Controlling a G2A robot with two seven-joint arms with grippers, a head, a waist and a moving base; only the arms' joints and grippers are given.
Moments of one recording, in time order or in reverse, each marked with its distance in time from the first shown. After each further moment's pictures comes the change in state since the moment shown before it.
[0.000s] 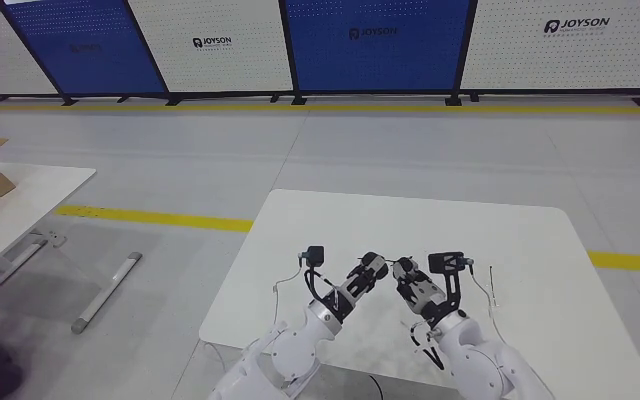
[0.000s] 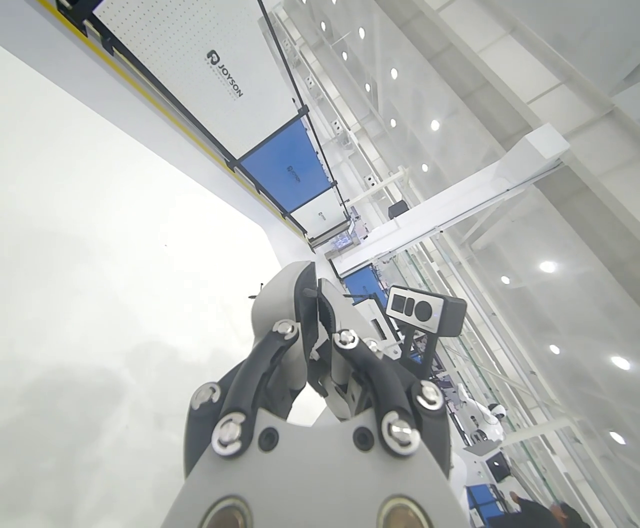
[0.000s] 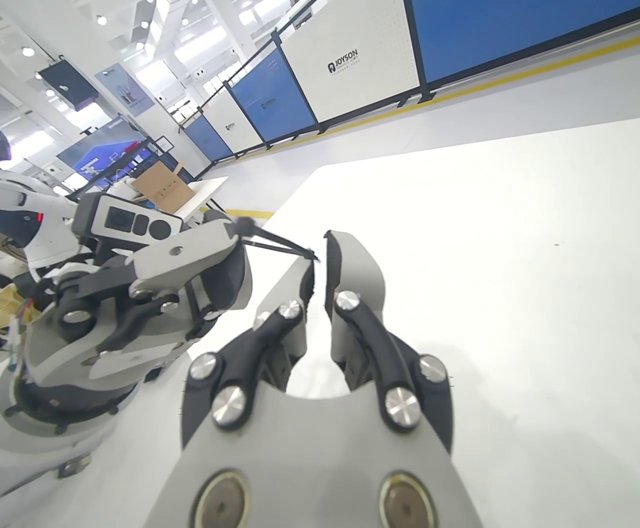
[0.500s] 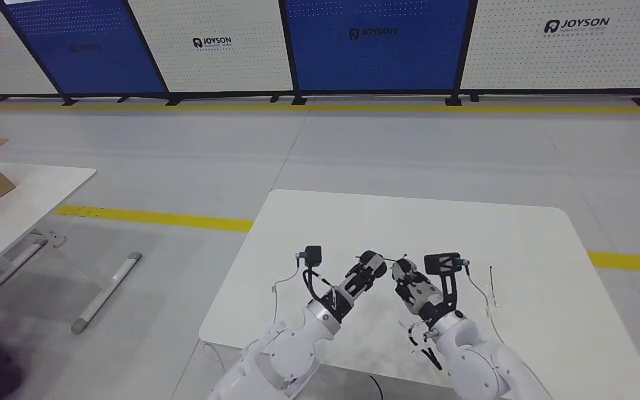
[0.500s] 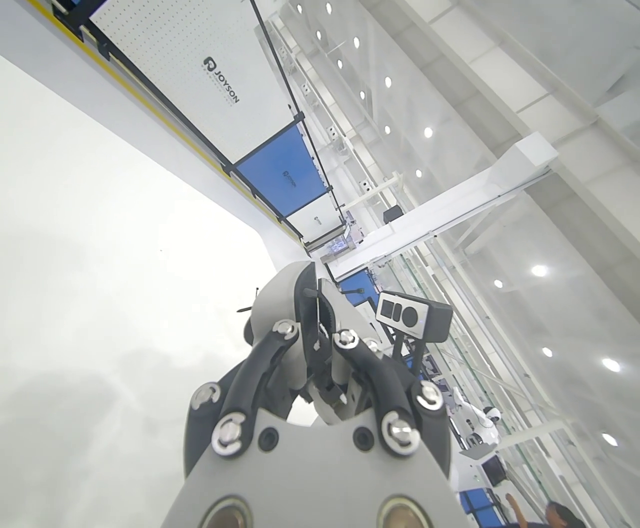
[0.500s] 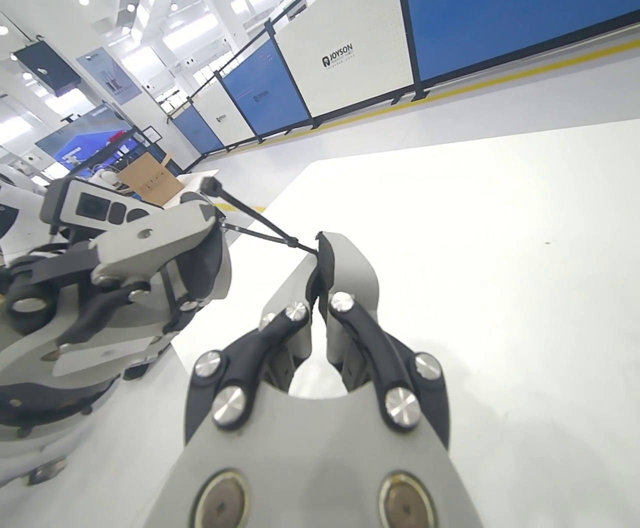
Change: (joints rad) left arm 0.010 0.000 -0.007 -0.009 -0.011 -0.024 0.011; right arm 0.002 -0.003 -0.016 0.011 -0.045 0.017 -0.005
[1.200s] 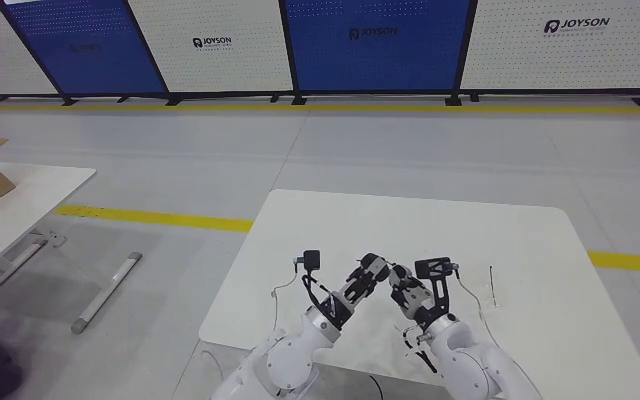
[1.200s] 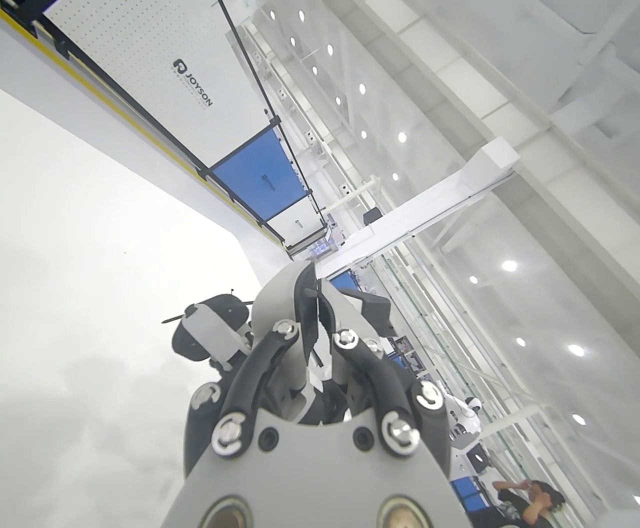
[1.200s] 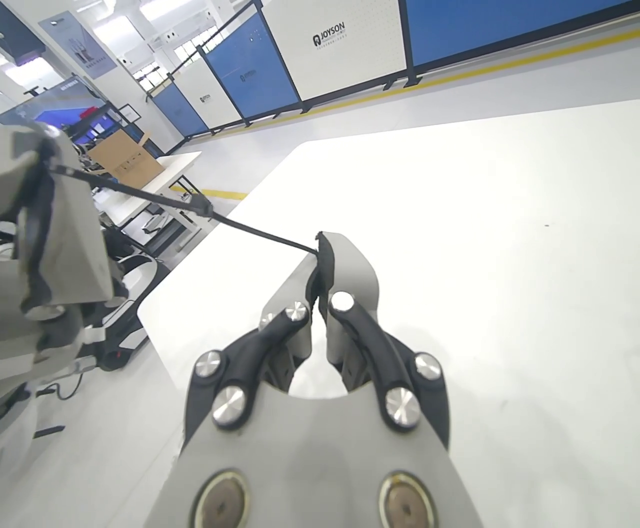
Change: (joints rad) left arm 0.043 0.002 0.004 -0.046 0.008 -0.071 0.019; right arm 0.007 -0.006 -0.025 0.045 -0.051 0.004 0.009
